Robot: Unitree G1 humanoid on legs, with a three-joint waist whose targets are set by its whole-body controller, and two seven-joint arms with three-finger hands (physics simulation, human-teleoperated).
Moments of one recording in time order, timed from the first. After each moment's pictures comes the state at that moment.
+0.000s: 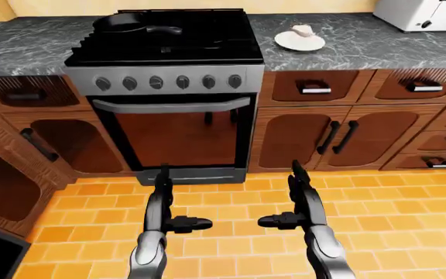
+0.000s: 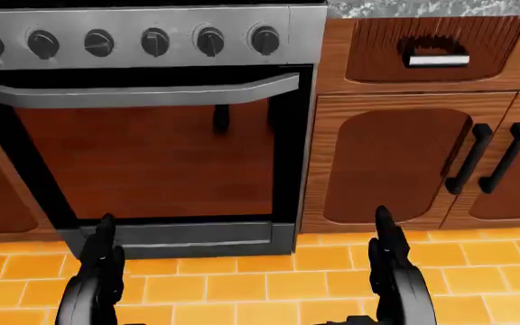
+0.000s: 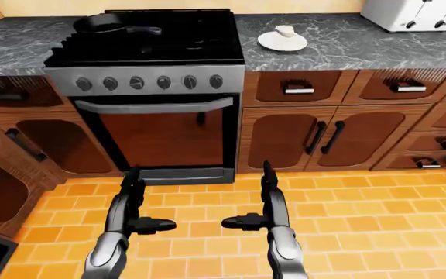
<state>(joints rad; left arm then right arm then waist) 0.03 0.02 0.04 0.09 -0.01 0.06 -0.04 0.03 -0.01 -0.04 0.09 0.01 0.06 0.04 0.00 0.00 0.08</state>
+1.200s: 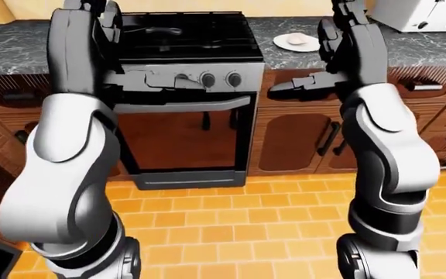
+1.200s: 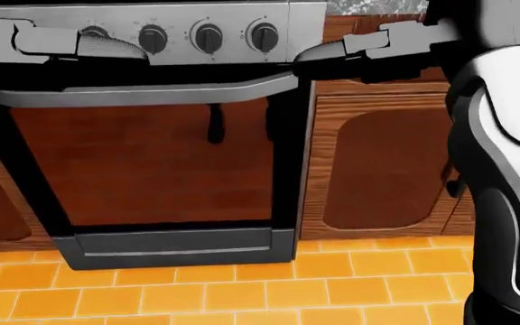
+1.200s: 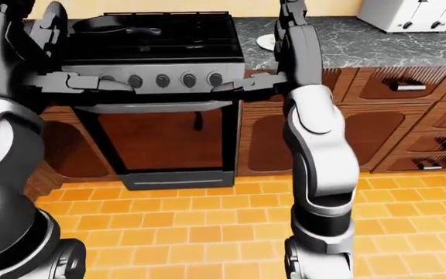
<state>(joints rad) -0.84 0.27 0.15 -0.68 -0.13 1.09 0.13 -0.81 -0.23 -0.11 -0.37 0.07 0.82 -0.03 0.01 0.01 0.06</state>
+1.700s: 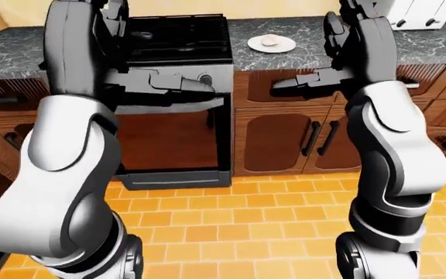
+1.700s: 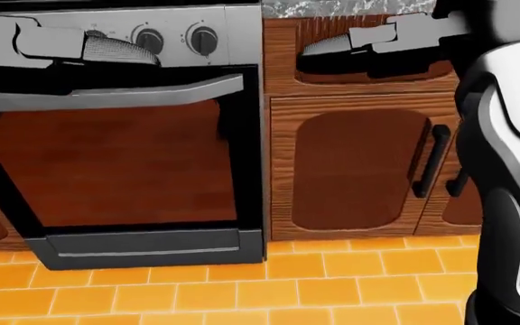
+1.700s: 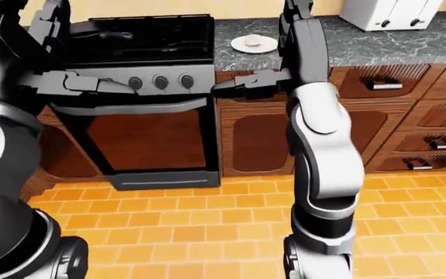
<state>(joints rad) -0.86 0.26 0.14 -0.74 -0.17 1.11 0.13 -0.83 -0.23 -0.12 -0.41 0.04 0.85 -0.02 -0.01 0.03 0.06</state>
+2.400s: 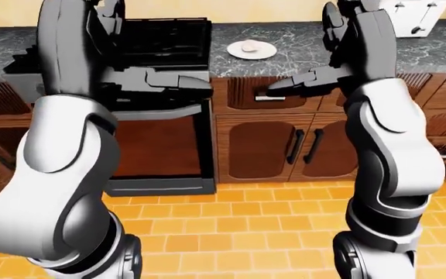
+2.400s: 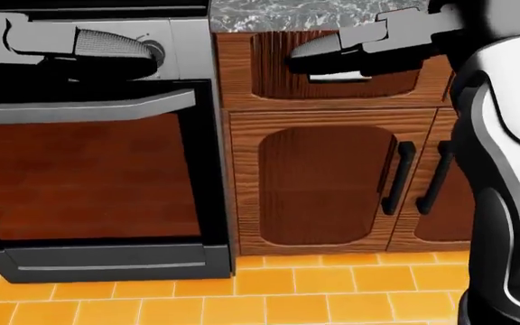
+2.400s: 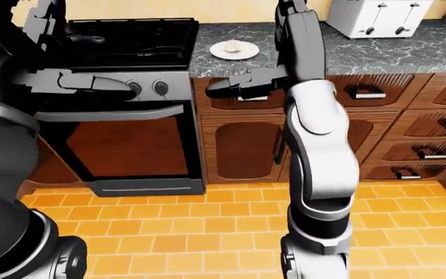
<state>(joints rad) -0.86 0.27 0.16 -0.75 -0.23 1.10 0.18 -0.84 -0.21 -0.10 -0.43 -0.03 0.83 0.03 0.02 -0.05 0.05</state>
